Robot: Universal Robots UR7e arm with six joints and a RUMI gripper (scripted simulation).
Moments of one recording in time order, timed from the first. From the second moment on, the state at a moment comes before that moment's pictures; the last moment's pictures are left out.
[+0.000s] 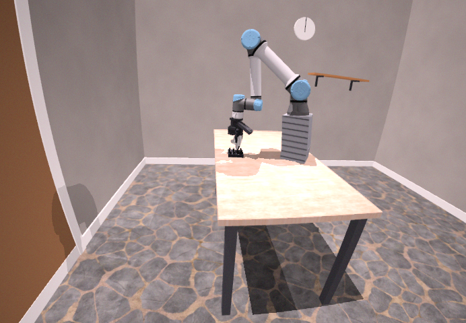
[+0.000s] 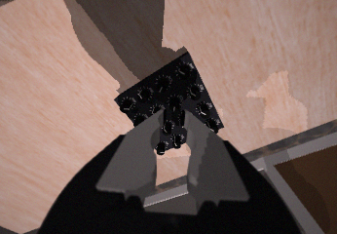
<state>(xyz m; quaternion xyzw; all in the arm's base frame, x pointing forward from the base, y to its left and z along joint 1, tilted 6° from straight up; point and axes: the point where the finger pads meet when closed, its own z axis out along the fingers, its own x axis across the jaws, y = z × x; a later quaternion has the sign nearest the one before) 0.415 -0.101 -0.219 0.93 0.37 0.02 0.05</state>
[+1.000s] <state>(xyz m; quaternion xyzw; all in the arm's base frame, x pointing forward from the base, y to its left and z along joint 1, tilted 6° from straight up) 0.411 -0.097 -0.219 0.93 0.37 0.02 0.05</state>
